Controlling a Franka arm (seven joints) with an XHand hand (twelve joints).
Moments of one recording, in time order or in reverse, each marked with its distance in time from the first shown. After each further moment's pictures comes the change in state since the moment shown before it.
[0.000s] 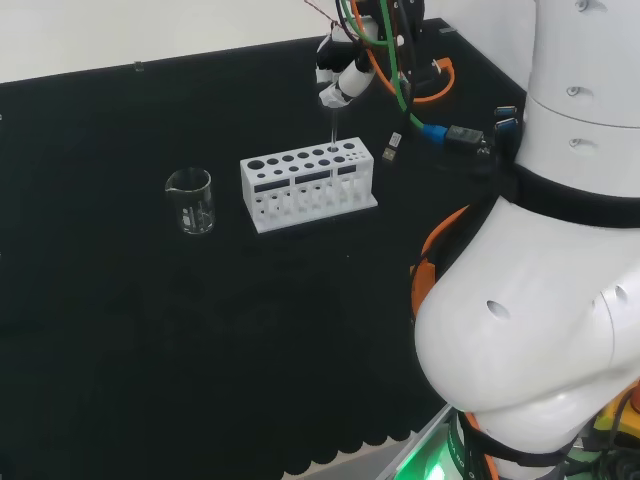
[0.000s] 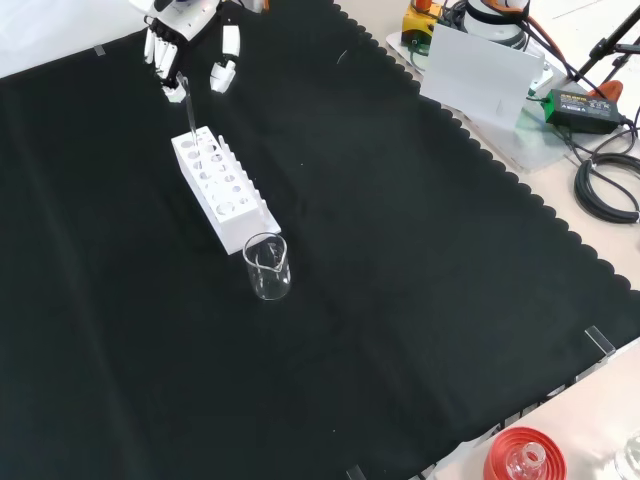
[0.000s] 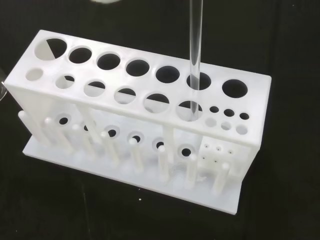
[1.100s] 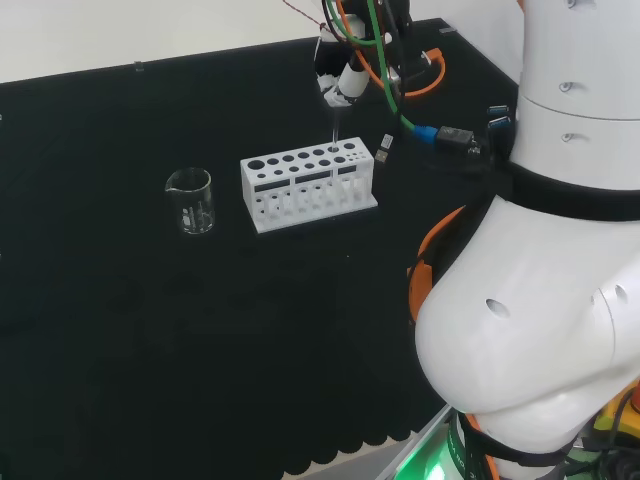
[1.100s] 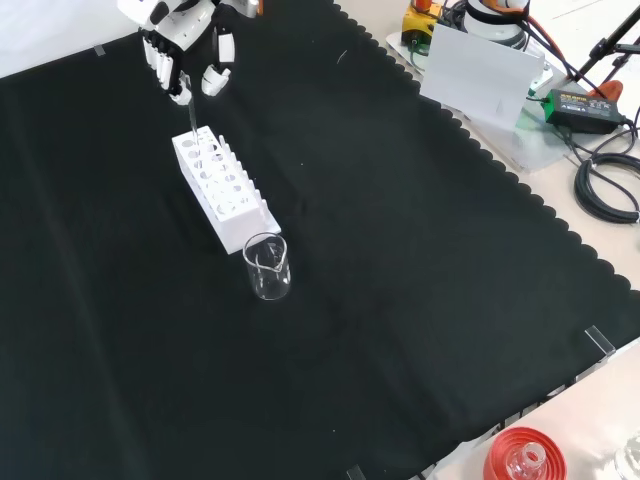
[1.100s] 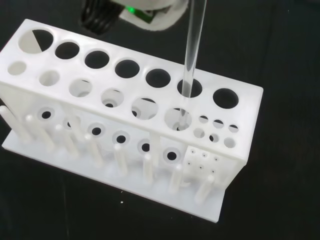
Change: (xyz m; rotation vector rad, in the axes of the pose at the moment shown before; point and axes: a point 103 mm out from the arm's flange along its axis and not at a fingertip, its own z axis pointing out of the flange) arm 0.004 0.014 -0.007 0.032 -0.083 -0.005
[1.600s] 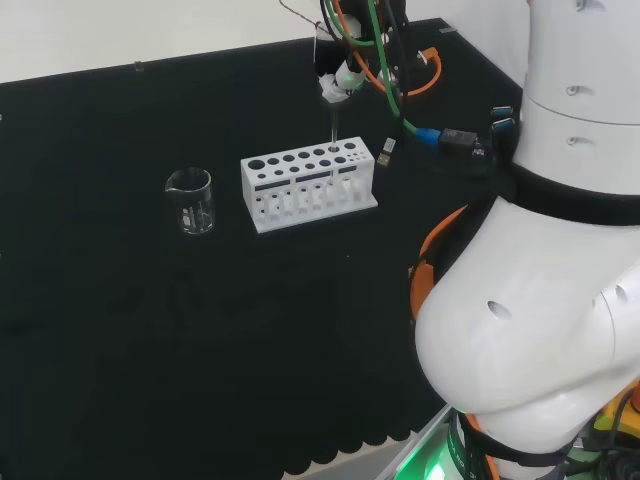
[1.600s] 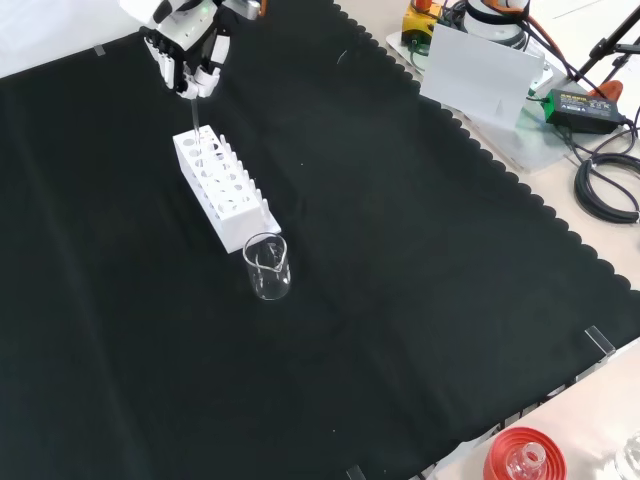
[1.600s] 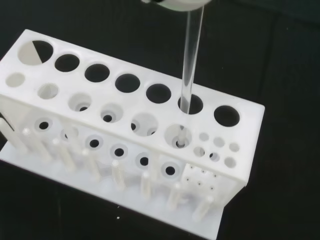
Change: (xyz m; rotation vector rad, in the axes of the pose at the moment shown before) arm 0.005 0.003 -0.004 -0.046 -0.033 -0.004
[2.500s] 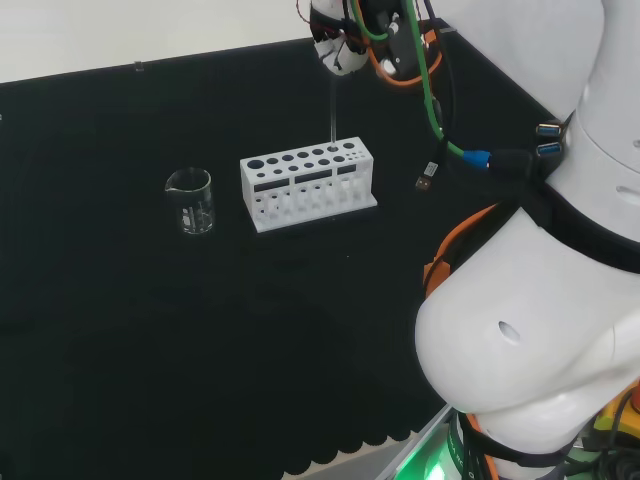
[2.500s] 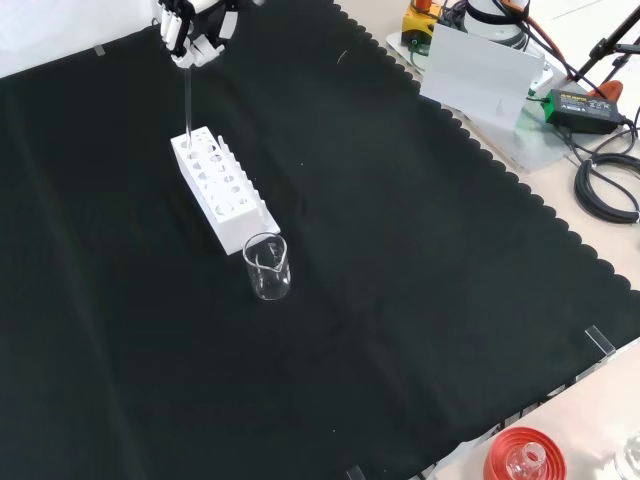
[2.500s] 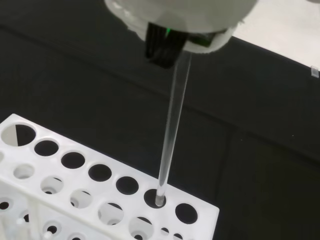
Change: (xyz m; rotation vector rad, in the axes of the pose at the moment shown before) arm 0.008 -0.021 -0.047 -0.278 -0.164 0.025
